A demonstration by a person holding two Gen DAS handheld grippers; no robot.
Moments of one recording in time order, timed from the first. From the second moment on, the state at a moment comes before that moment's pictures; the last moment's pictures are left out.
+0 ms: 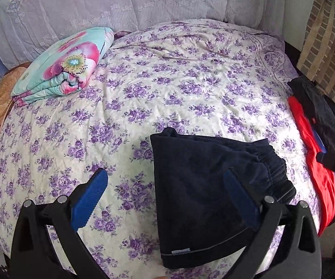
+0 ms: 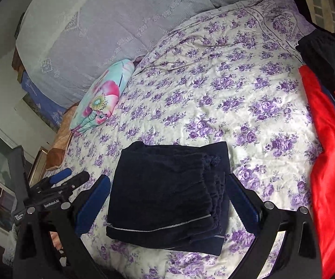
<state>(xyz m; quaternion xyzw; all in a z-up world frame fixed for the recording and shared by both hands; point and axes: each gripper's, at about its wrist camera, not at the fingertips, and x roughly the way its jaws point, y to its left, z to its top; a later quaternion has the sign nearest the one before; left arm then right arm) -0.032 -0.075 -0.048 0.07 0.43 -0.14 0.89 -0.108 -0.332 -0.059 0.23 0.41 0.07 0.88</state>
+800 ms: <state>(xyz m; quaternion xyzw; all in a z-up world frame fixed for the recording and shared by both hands) -0.069 -0.059 -0.113 -0.12 0.56 -0.05 0.82 -0.086 -0.387 -0.106 0.23 0.48 0.13 0.84</state>
